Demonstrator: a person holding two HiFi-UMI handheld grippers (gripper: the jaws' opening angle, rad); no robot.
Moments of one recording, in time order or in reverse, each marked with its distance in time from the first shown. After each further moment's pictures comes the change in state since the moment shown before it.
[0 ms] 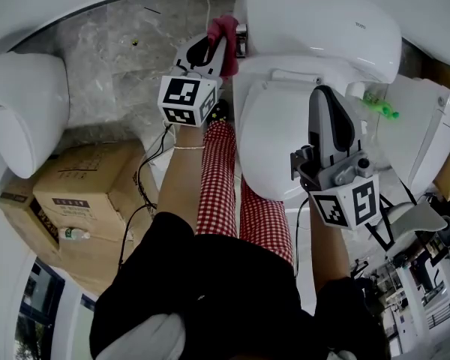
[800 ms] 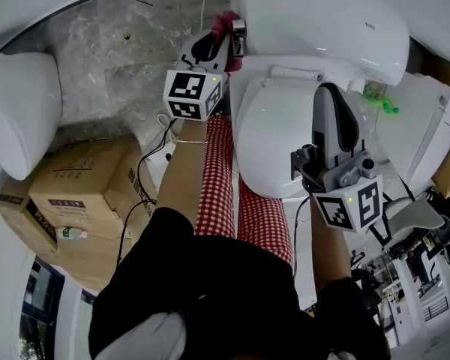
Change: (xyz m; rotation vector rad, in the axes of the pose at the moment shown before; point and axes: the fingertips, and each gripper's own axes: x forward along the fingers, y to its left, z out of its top) left arm 0.028 0.000 -0.036 -0.040 0.036 -0.003; right arm 0.012 -0.016 -0.012 0.040 0.015 -0.013
